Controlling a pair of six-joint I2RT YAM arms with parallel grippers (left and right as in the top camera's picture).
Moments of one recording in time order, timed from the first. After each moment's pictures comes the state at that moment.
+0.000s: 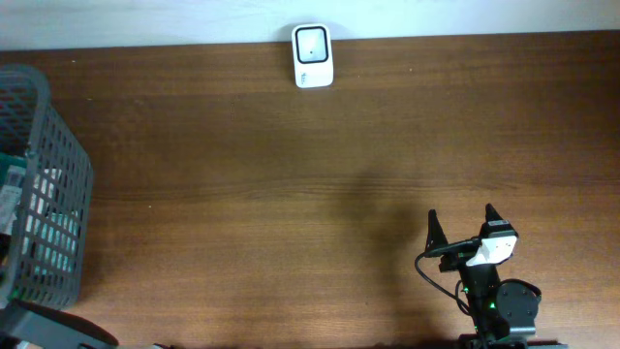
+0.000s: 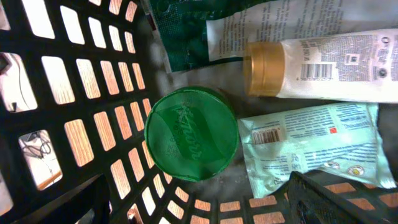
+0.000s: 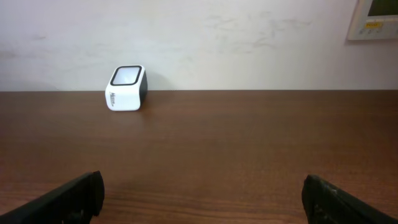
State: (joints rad) left arm 0.99 1.67 1.48 -1.13 -0.20 -0.33; right arm -0.03 0.01 0.01 -0.06 -0.12 0.05
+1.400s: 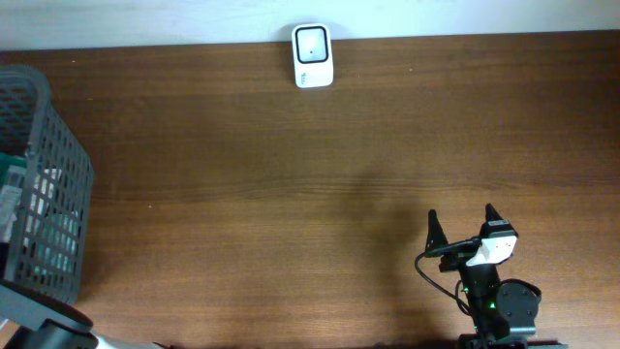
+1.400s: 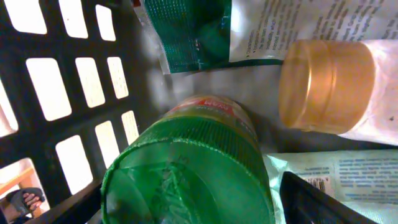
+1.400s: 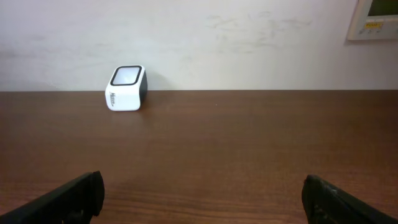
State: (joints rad) left arm 0.99 1.83 1.41 -1.02 -0.24 -0.41; right arm -0.03 0.01 0.01 -0.06 -0.12 0.05
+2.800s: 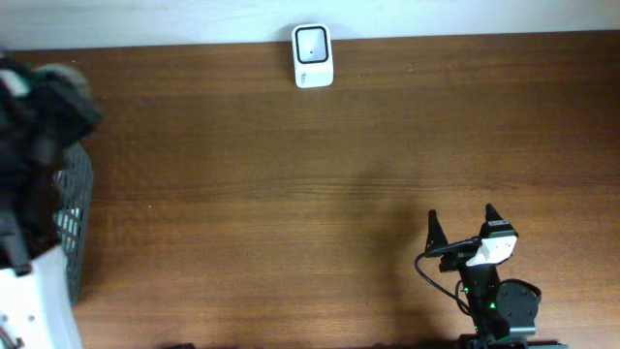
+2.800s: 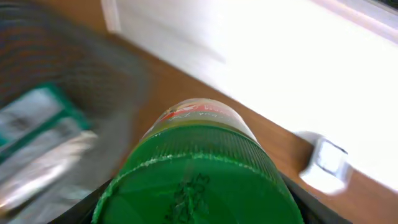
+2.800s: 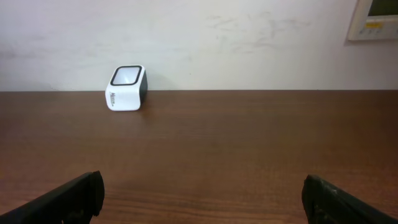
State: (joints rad) left arm 0.14 1.34 1.90 -1.11 -0.13 -0.35; right arm -0.03 0.01 0.01 -0.06 -0.12 0.05
